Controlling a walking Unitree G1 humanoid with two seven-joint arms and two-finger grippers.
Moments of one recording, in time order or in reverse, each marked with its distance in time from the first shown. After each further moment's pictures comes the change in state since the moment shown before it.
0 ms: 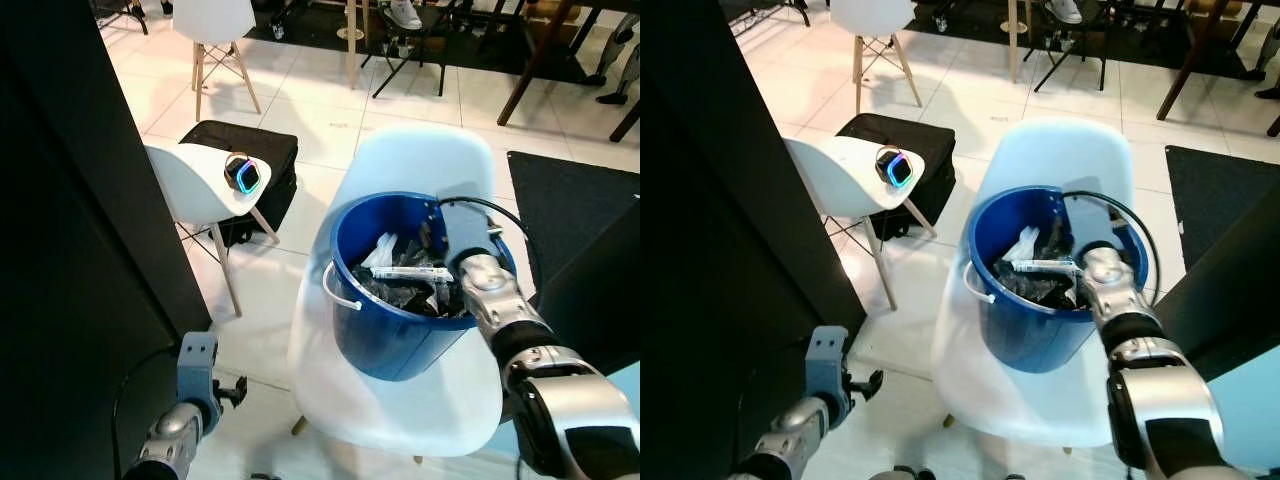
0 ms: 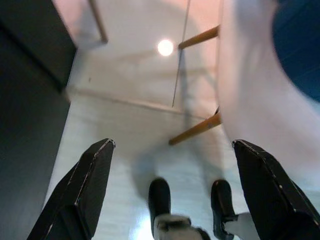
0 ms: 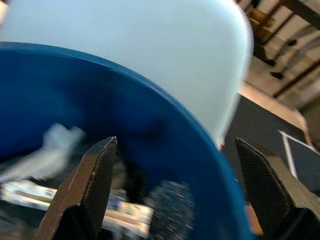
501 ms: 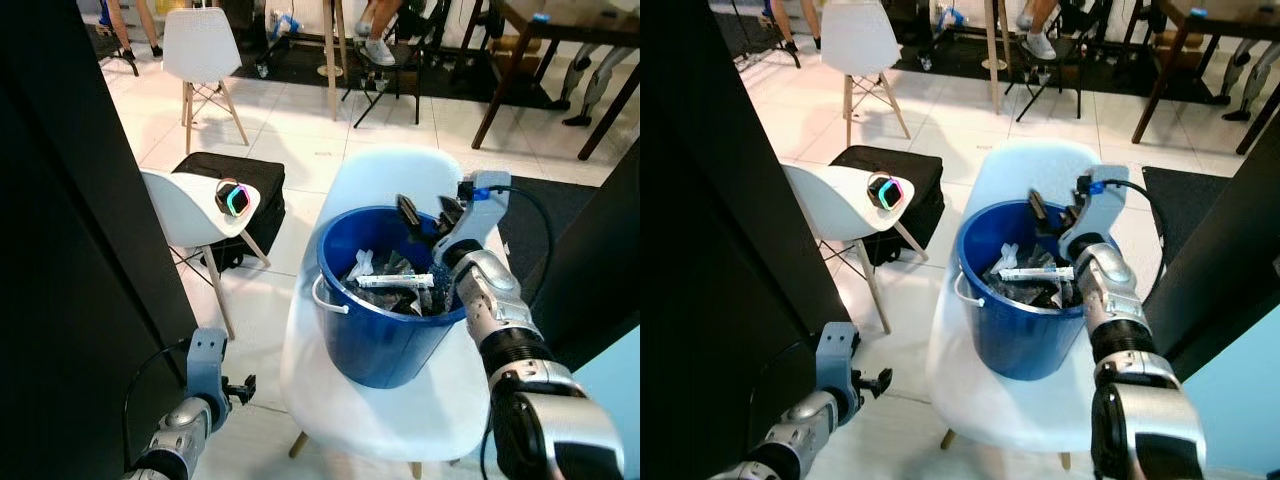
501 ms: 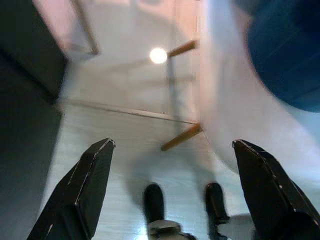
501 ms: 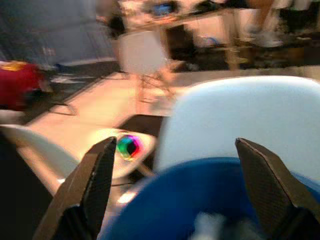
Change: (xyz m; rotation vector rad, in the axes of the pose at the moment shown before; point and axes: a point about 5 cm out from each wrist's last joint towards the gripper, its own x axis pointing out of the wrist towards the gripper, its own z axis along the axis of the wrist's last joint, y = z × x) left arm 0.002 -0.004 -0.006 -0.026 0.055 0.005; right arm -0.020 0.027 0.030 0.669 -0.337 0.439
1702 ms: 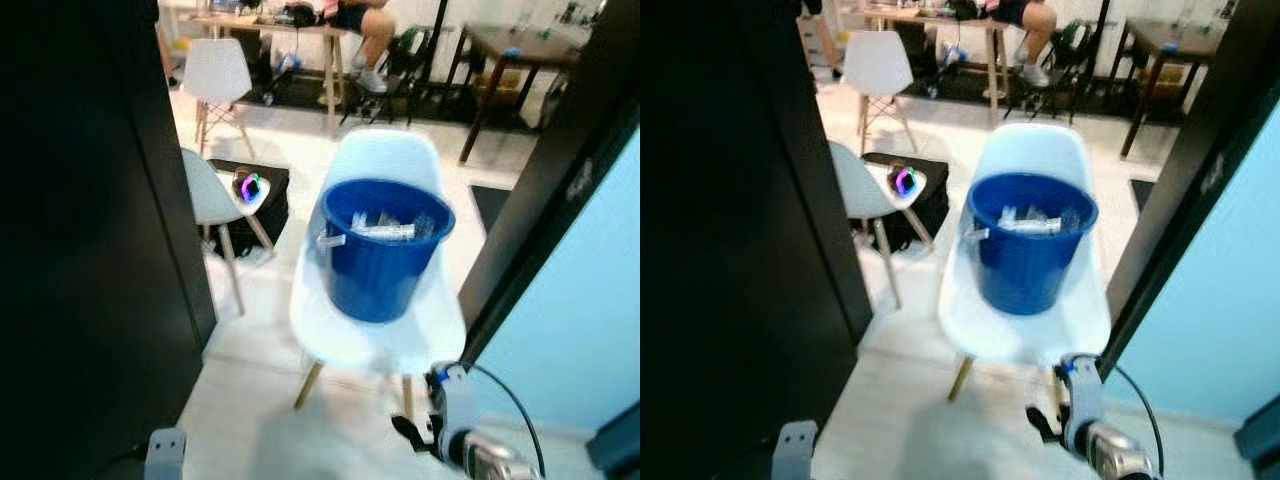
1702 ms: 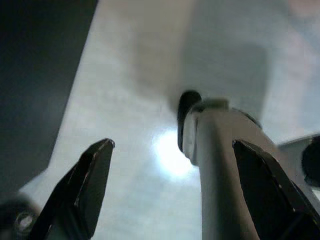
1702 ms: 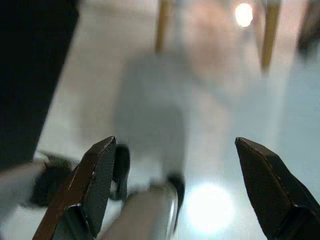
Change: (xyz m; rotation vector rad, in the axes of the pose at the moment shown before) left arm -0.059 0.033 -0.124 -0.063 0.435 0.227; right arm -0.217 -0.028 -0.190 0.045 1.061 -0.318
